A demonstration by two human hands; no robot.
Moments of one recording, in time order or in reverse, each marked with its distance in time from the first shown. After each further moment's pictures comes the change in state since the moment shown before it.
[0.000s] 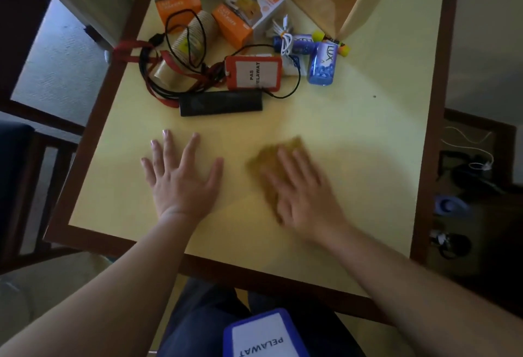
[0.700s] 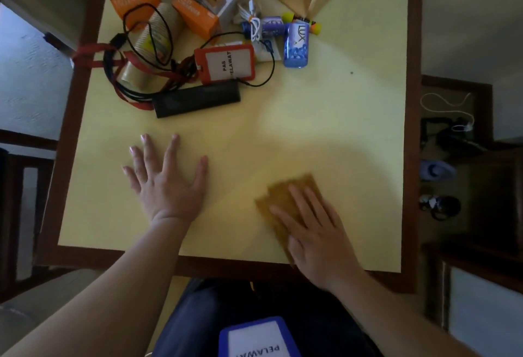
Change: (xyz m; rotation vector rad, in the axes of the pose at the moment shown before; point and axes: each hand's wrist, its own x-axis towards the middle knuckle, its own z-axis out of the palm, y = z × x) left_hand 0.003 -0.001 0.000 -0.009 -0.006 -0.018; right_hand -0.105 -0.028 0.024 0.104 -0.052 0.174
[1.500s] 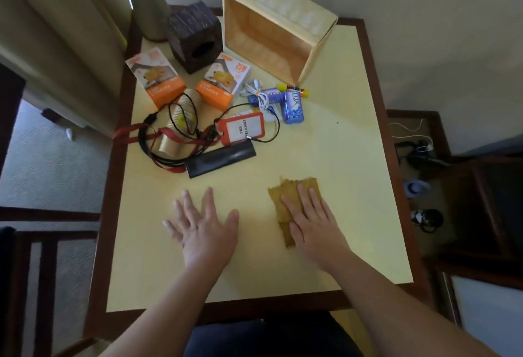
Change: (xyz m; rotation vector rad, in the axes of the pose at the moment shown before) left_hand 0.011 0.000 -0.033 0.048 -0.291 0.123; right_hand 0.082 -0.040 -0.033 0.031 -0.078 0.286
